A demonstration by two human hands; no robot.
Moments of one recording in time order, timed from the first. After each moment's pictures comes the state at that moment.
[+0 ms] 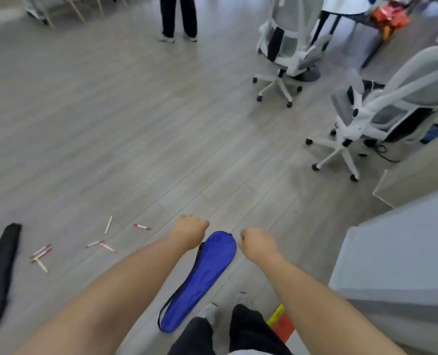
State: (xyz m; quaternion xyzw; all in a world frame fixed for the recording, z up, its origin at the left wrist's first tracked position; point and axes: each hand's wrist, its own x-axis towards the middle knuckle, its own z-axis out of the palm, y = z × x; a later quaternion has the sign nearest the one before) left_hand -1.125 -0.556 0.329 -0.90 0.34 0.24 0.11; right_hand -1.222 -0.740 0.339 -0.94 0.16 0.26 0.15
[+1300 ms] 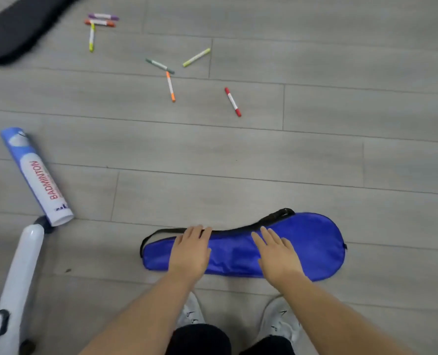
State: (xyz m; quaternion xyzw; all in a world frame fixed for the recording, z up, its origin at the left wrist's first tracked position) left_hand -1.262 -0.418 -0.366 -0.92 -0.20 0.28 -0.17; right_hand -1.138 -0.617 -0.361 -0.84 -0.35 0.39 -0.11
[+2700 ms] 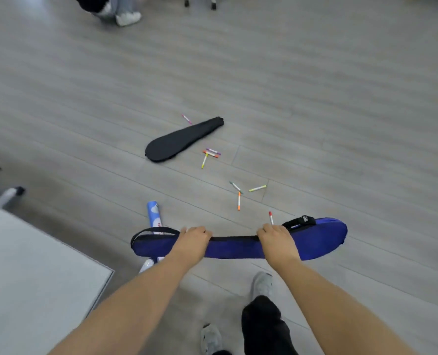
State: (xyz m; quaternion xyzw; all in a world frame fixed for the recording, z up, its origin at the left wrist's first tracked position) left_hand -1.218 -0.151 0.166 -0.92 -0.27 0.24 -0.14; right_hand -1.027 -0.313 0.202 -0.81 -0.54 0.19 -0.10
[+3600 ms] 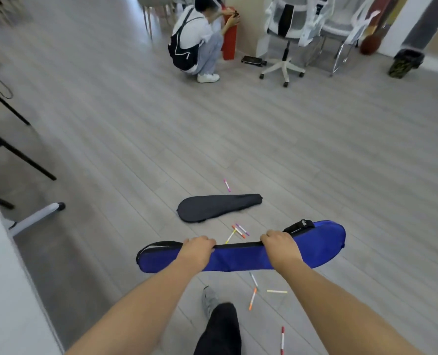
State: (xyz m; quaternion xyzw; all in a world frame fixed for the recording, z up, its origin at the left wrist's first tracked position) left_hand -1.080 0.166 0.285 -0.87 -0.44 0.16 -0.17; right_hand -0.842 0.084 0.325 -0.71 -0.67 0.12 -0.17
